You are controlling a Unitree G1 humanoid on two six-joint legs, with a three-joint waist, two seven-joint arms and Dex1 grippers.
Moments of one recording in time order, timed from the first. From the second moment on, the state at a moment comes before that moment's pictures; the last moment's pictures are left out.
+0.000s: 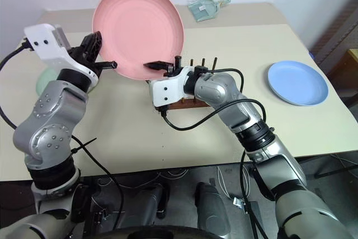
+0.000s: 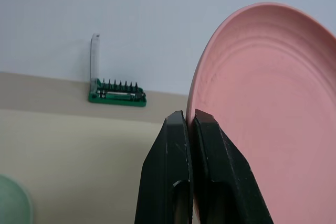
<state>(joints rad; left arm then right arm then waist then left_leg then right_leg) -0.51 0.25 0.25 -0.59 -0.62 0.78 0.20 -0.79 -0.43 0.42 0.03 -0.38 -0.22 0.67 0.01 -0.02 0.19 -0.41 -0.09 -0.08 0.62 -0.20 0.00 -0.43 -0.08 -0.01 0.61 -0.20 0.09</state>
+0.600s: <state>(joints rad) -0.57 0.19 0.36 -0.60 -0.72 0.71 0.19 -0.79 -0.44 0.41 0.06 -0.42 -0.26 0.63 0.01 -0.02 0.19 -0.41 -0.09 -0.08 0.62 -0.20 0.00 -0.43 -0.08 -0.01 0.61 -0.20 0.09</state>
